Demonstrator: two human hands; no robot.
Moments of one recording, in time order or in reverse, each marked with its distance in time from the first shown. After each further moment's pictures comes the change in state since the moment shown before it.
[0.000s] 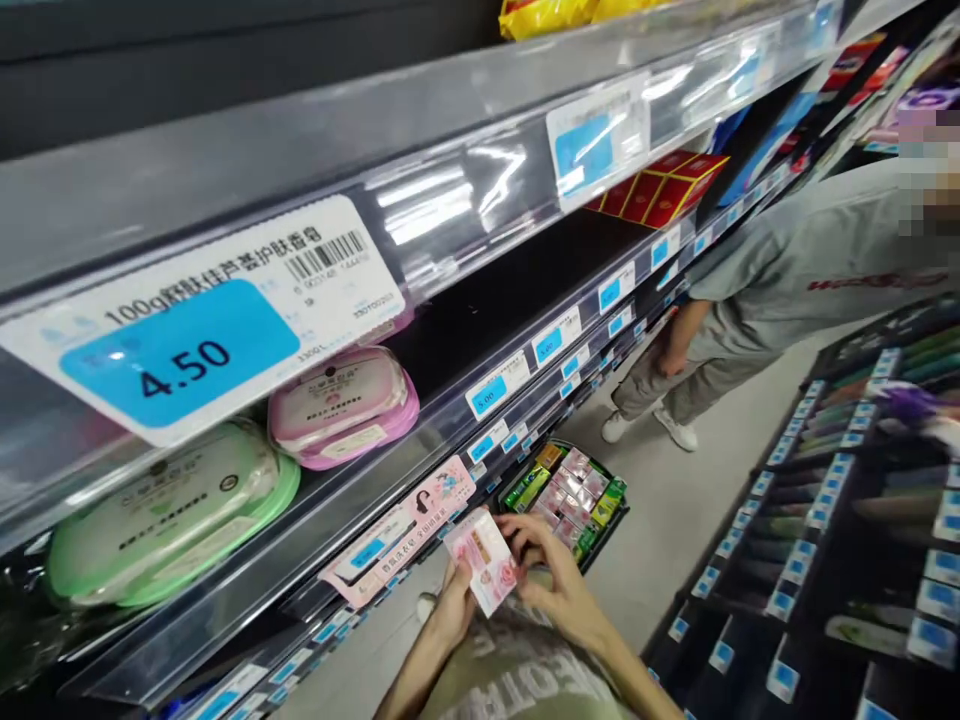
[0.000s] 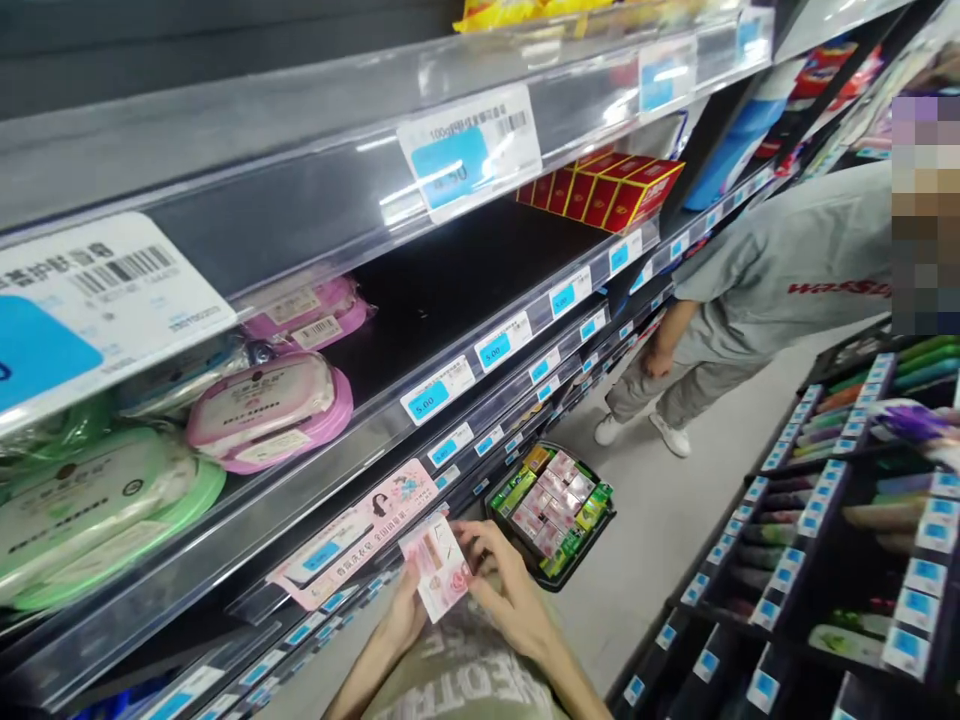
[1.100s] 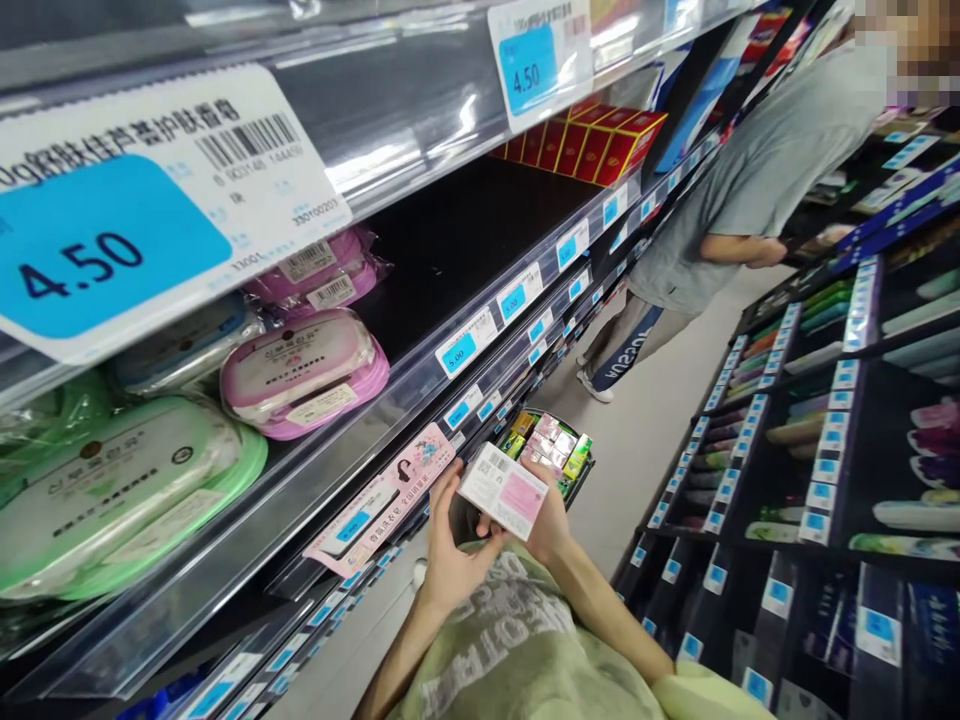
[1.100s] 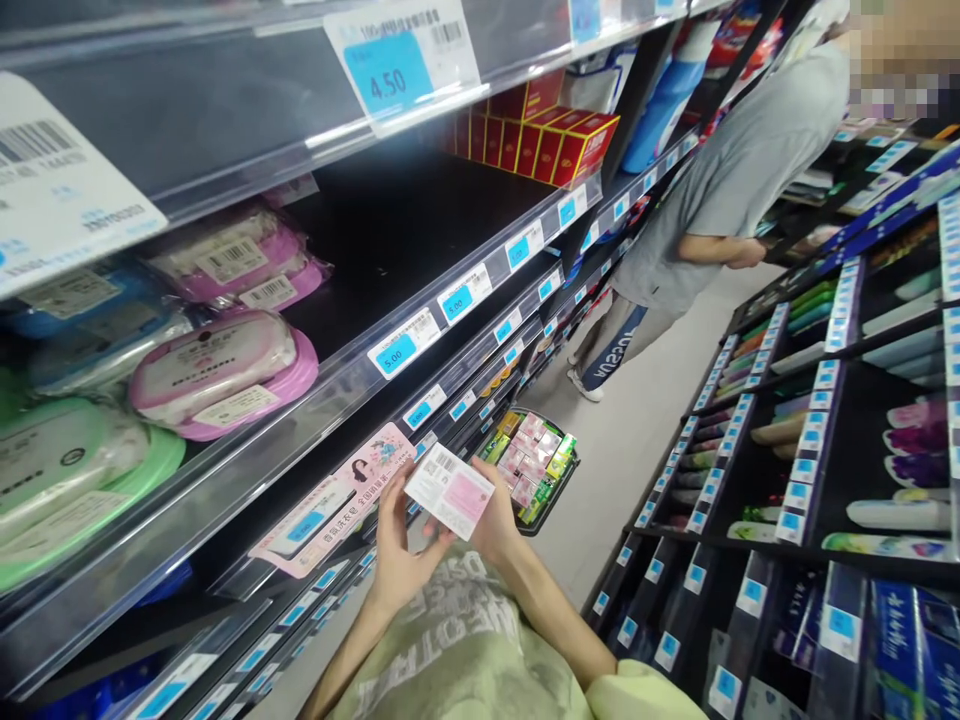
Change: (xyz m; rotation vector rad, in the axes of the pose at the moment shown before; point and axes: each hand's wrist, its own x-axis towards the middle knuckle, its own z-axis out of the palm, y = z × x) left_hand -0.010 0.025 0.029 0.814 -0.051 0.731; right_hand 0.023 -0.045 0.016 1.078 0.149 0.599
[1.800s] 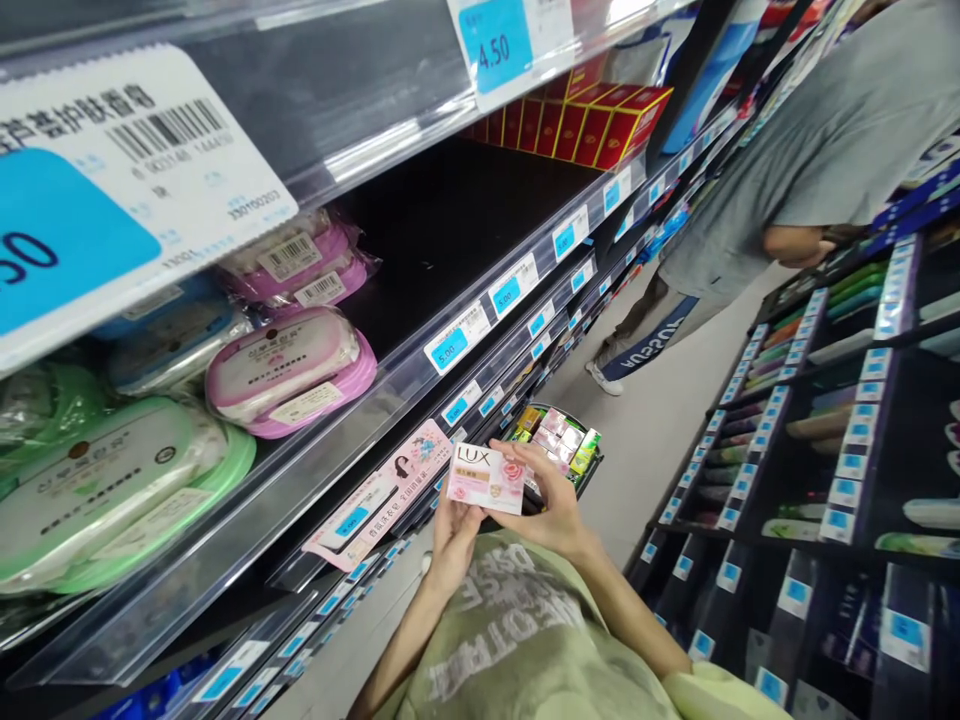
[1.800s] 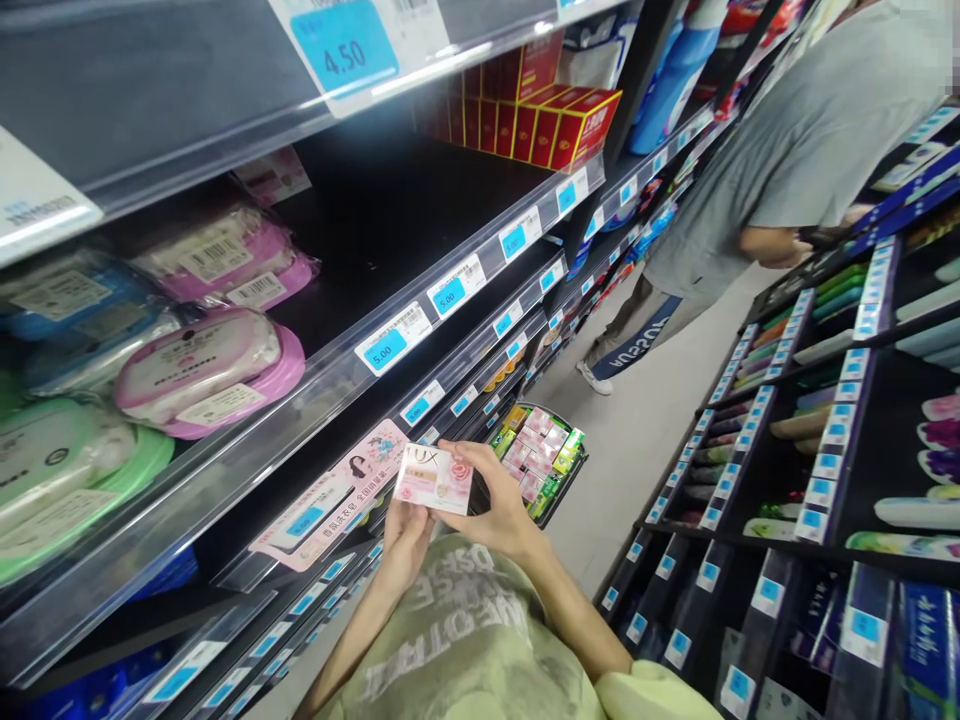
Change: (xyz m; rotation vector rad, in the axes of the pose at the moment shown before) left_hand -0.003 -0.022 0.017 -0.637 0.047 -0.418; right_hand -0.003 -0.018 -0.030 -1.163 -0.129 -1.167
